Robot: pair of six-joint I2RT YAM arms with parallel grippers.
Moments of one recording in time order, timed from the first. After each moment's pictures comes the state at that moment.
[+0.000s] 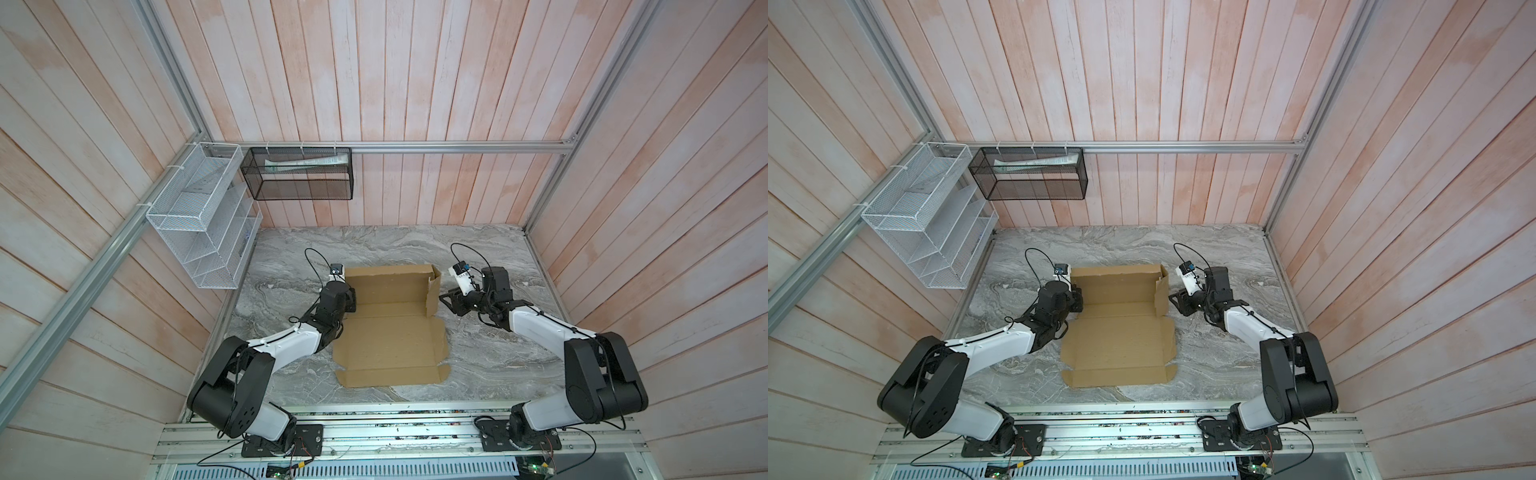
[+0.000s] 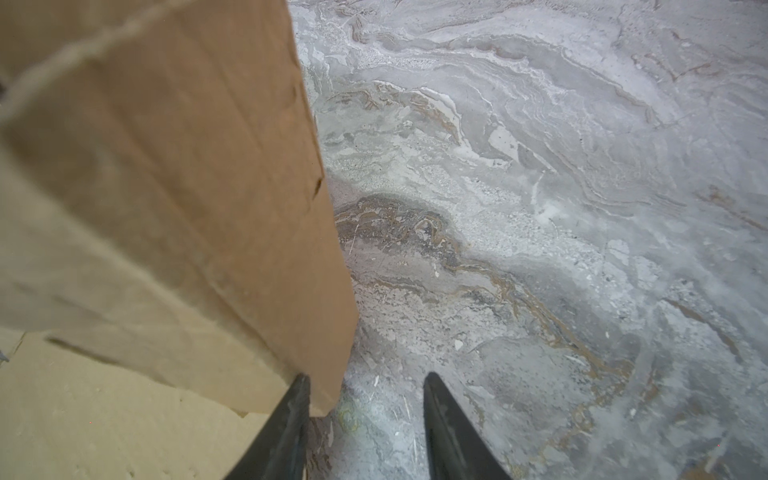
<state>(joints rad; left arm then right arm) -0.48 1.49 0.67 0.32 -0.32 -0.22 0.24 1.48 0.76 0.00 -0.47 -0.10</state>
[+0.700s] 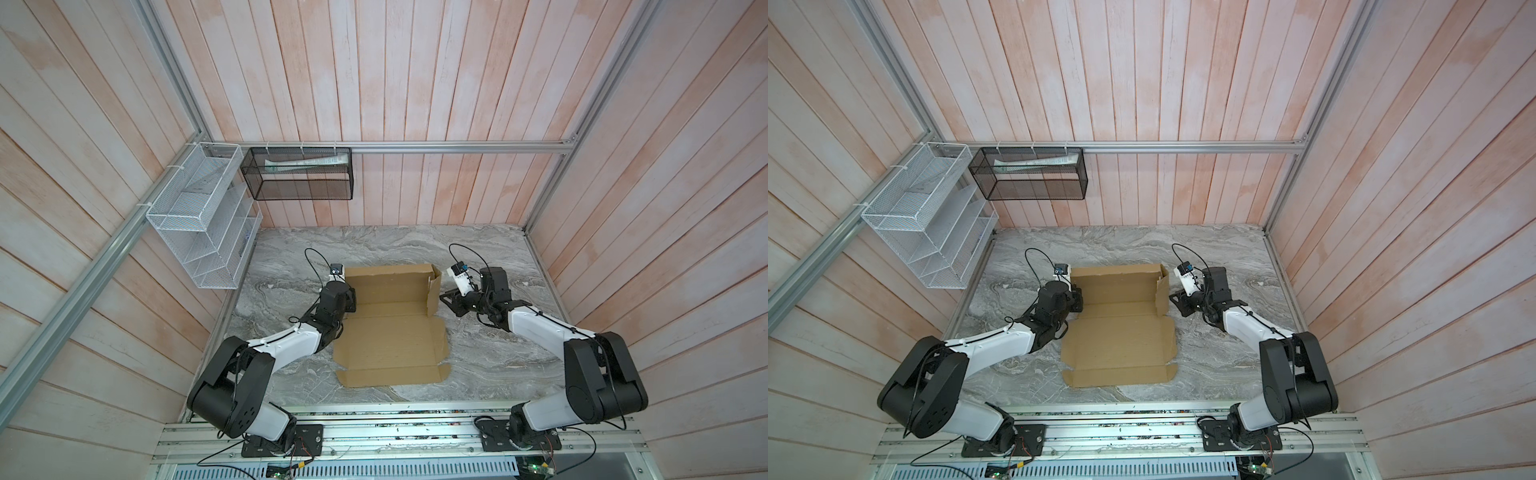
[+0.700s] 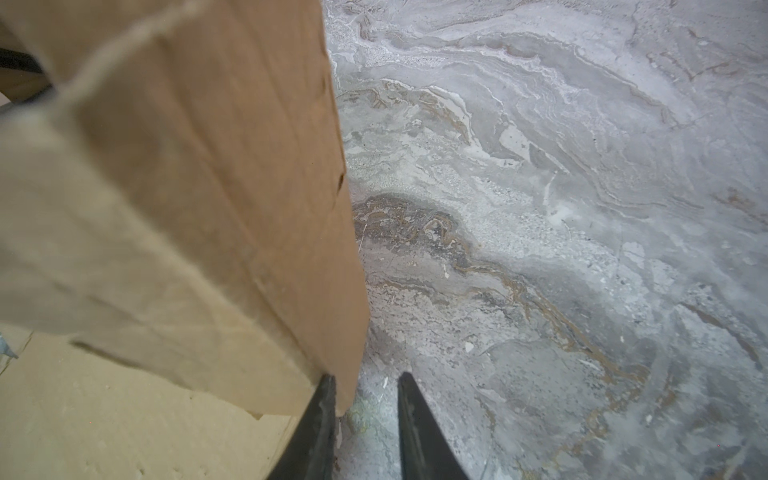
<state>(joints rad) -0.48 1.49 0.67 0.32 -0.32 -0.22 0.25 1.48 0.76 0.00 -0.47 -0.10</state>
